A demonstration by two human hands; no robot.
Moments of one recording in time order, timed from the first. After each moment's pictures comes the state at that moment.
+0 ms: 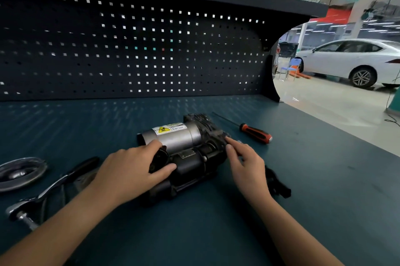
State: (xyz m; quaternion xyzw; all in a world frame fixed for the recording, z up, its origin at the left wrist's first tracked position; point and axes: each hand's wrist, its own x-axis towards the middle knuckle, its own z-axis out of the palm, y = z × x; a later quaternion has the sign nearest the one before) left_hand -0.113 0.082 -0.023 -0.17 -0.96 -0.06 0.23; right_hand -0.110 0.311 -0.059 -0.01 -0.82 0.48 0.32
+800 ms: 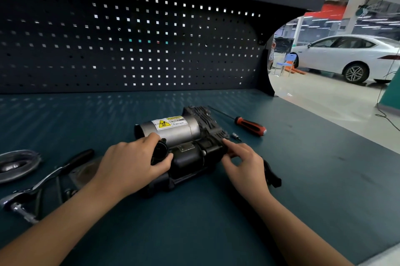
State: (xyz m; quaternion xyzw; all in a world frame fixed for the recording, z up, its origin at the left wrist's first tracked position) left_hand -0.107 0.094 -0.029 -0.23 -0.91 -0.07 0.35; right_hand -0.092 0.315 -0.065 -0.01 -0.87 0.38 0.32
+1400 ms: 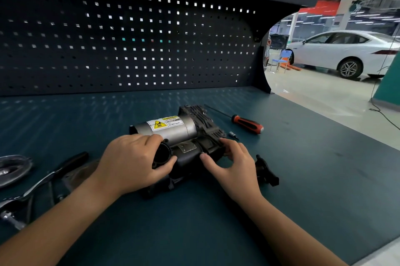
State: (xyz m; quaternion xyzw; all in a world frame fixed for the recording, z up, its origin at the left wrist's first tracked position) left_hand -0.123 0.097 -0.029 -0.33 -0.84 -0.04 0.43; right_hand -0.090 0.302 -0.069 -0.02 -0.85 0.41 0.32
